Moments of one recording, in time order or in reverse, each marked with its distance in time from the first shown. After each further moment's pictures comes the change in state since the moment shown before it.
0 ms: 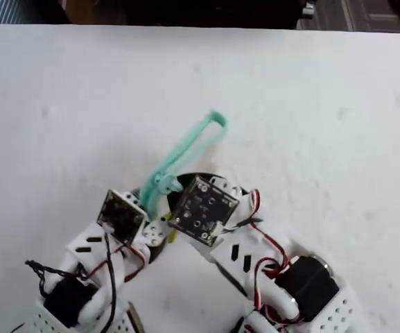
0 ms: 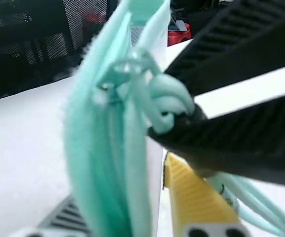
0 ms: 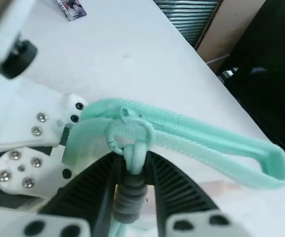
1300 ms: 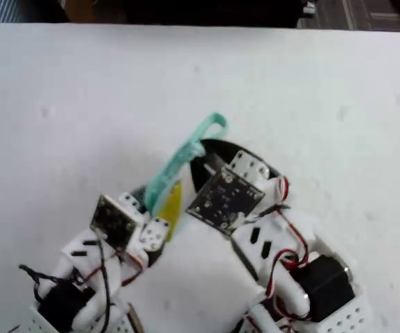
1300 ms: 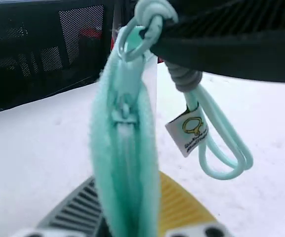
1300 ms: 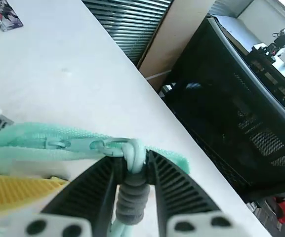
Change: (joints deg) left arm 1.2 -0.2 -3.3 0.8 1.0; right arm 12.8 0.6 -4.8 -5.3 9.0
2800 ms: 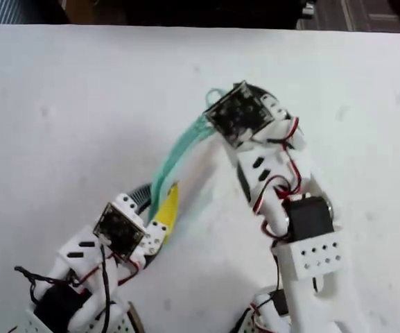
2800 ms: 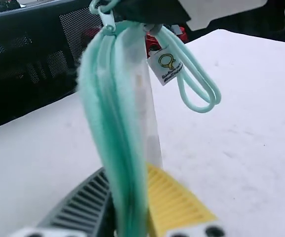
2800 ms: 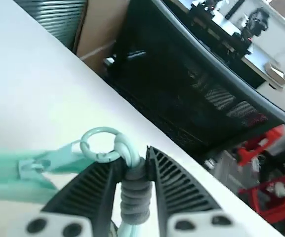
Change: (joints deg) left arm -0.4 -0.4 -2.1 4.5 -6.6; right arm 18.5 18.9 -1.1 -19.6 -1.3
